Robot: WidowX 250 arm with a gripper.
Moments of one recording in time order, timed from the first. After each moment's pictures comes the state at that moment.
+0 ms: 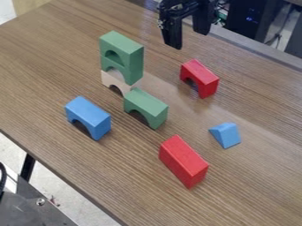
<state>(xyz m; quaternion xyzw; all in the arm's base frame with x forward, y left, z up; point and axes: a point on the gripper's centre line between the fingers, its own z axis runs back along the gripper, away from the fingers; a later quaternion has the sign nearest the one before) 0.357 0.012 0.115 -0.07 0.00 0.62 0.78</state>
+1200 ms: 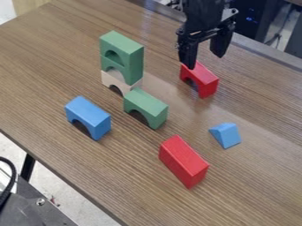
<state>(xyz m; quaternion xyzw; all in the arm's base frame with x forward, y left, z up) 0.370 -0.014 0.084 -0.03 -0.07 0.56 0.82</state>
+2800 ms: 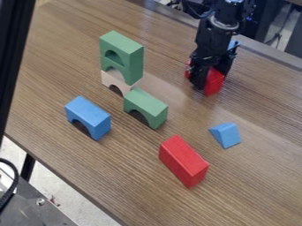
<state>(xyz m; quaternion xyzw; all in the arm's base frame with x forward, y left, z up) 0.396 -0.024 0.028 0.02 -0.02 0.58 0.81</state>
